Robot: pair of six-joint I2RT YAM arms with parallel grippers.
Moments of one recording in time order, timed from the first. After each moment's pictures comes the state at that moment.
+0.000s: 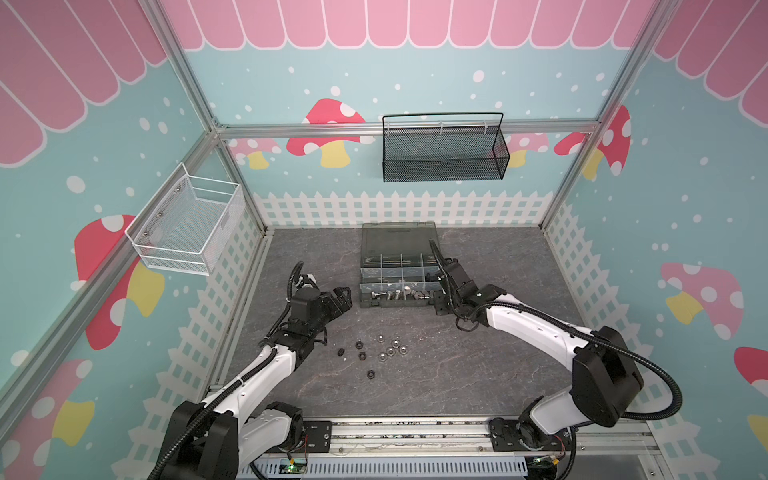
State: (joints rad) left arm -0.25 1.10 0.51 0.06 0.01 -0.76; right arm 0.62 1.54 1.09 -0.50 0.24 0.35
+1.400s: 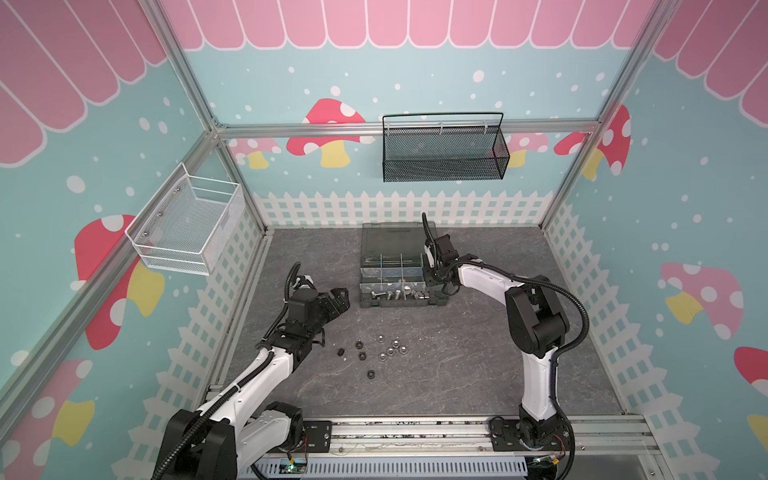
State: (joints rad) left arm -0.24 1.06 0.51 0.01 0.00 -0.76; right arm 0.46 2.05 1.50 -0.42 0.08 0.13
